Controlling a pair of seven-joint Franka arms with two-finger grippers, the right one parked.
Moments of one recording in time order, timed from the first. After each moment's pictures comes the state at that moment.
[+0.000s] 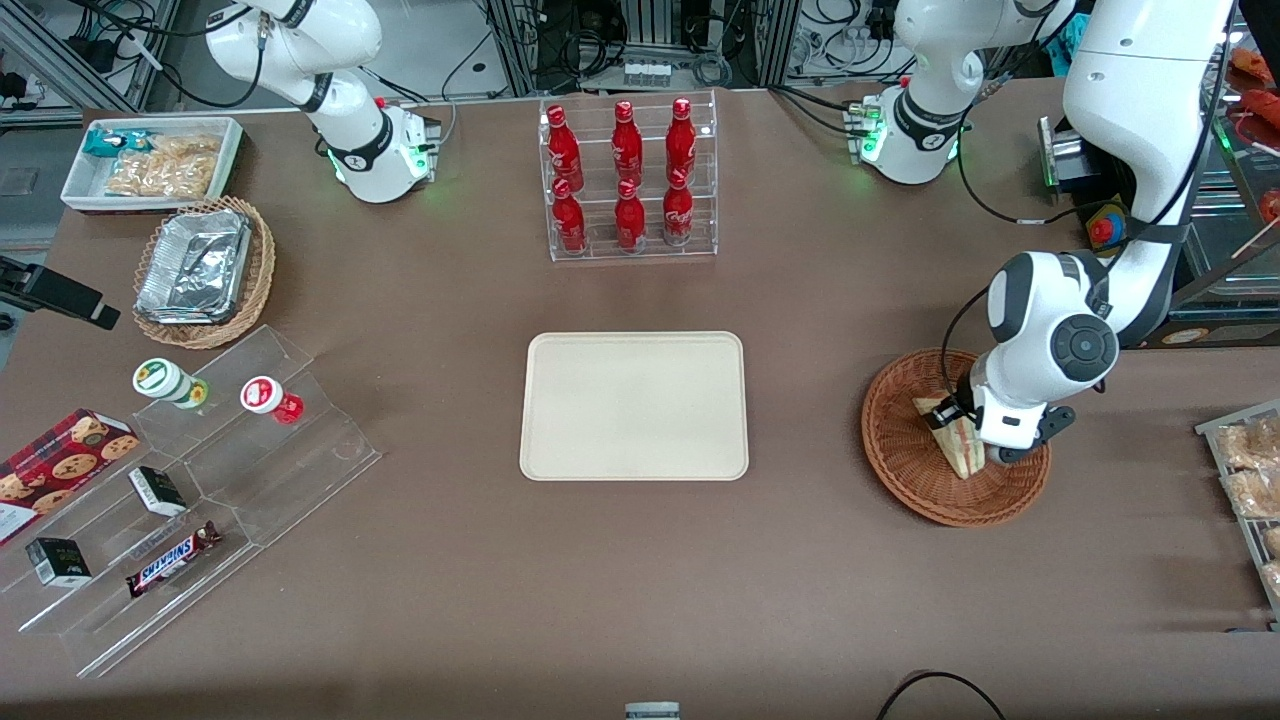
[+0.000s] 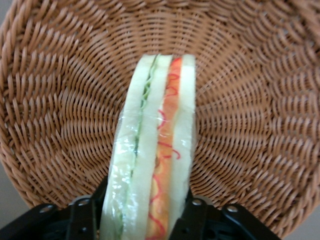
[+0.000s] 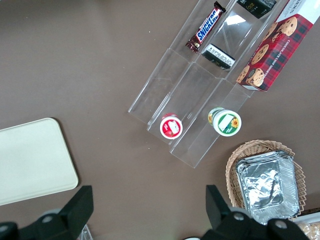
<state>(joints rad) 0.09 0.37 -0.18 -2.09 0.08 2.34 -0.69</state>
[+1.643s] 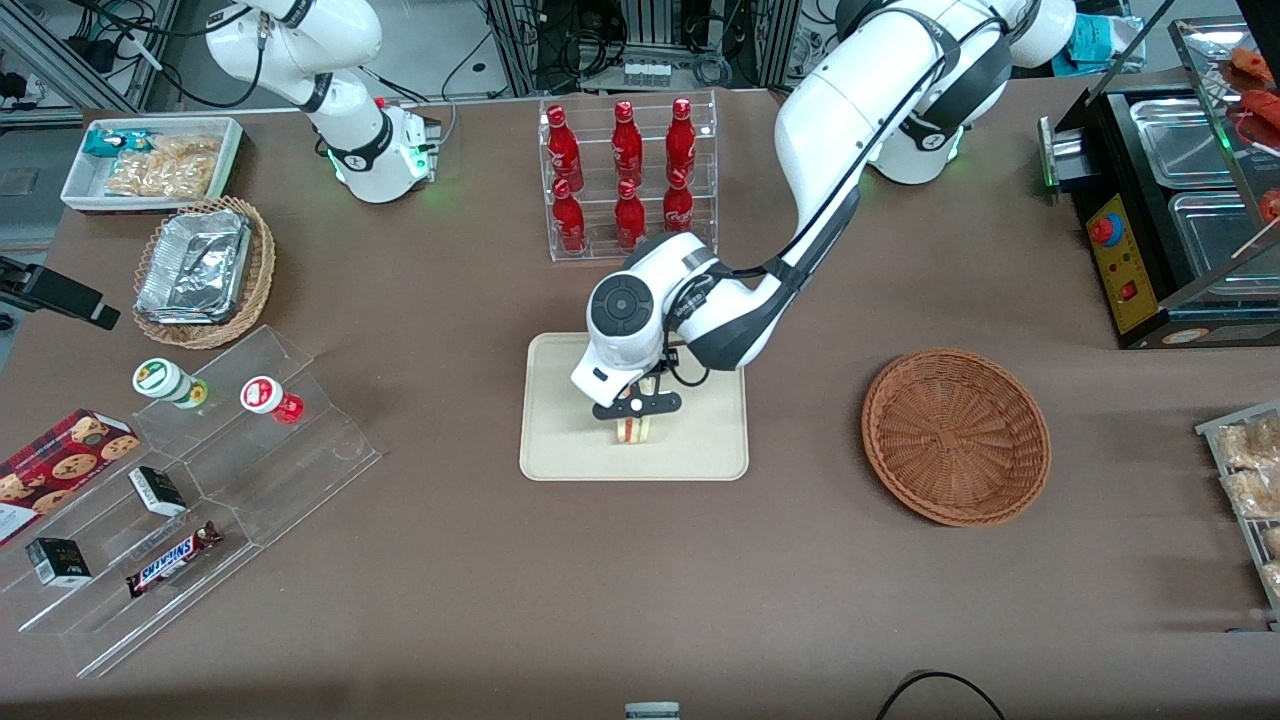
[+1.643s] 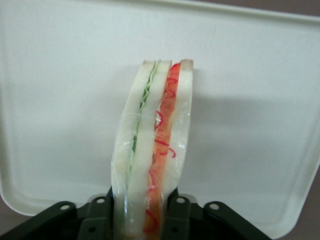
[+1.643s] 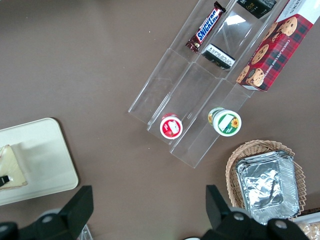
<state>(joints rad) -0.60 0.86 -0.31 -1.24 0.16 1.99 -0.99</state>
